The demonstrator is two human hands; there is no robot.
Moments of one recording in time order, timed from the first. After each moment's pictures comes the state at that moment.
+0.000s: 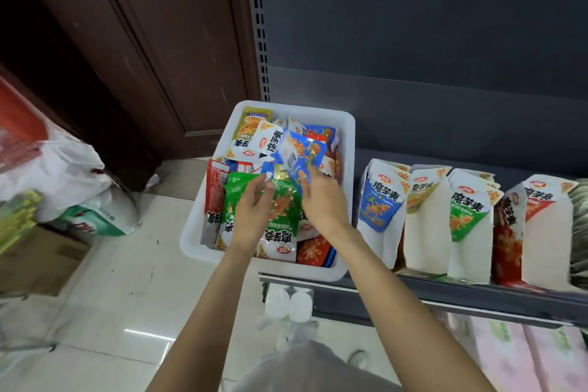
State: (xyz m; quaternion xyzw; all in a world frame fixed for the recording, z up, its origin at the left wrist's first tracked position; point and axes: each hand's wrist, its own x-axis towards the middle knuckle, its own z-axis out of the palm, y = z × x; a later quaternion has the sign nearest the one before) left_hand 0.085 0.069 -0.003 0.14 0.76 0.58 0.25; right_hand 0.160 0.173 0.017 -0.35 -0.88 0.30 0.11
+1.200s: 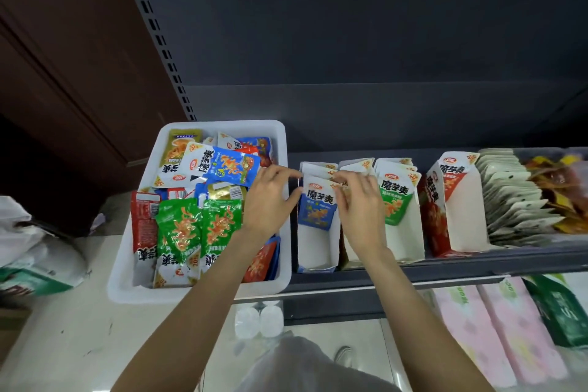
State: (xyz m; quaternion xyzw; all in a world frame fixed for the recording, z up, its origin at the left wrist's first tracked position) left_hand 0.131 0.180 -0.006 0.54 0.78 0.32 0.02; right_hand 0.290 0.253 -0.006 -0.41 -0.84 0.12 0.34
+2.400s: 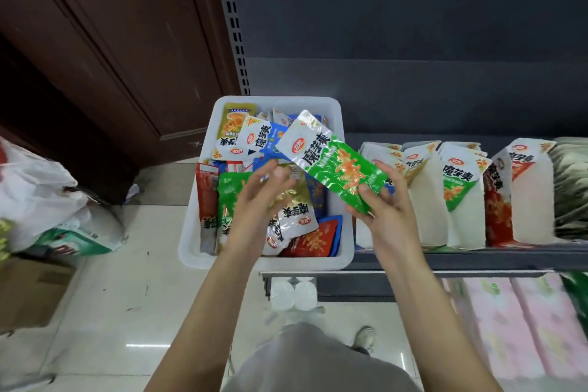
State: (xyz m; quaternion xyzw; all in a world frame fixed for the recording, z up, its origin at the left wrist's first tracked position) left_hand 0.093 0.059 0.036 0.12 0.56 0.70 0.42; right_hand 0.245 0.159 0.039 -0.39 -0.40 0.73 0.38
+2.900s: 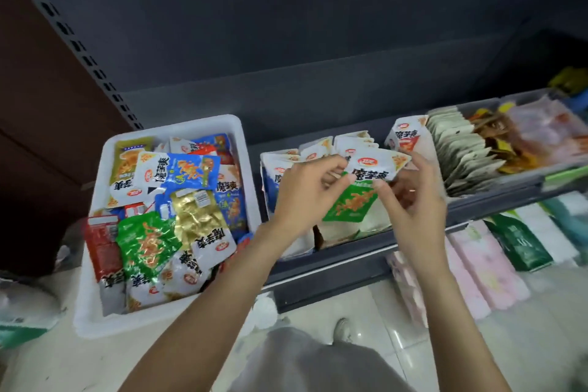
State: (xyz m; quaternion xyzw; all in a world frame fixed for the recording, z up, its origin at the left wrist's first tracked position) left_hand 0.225 0.197 0.060 0.60 0.62 0.45 0.22; right_hand 0.389 0.213 0.058 -0.50 -0.67 0.30 0.46
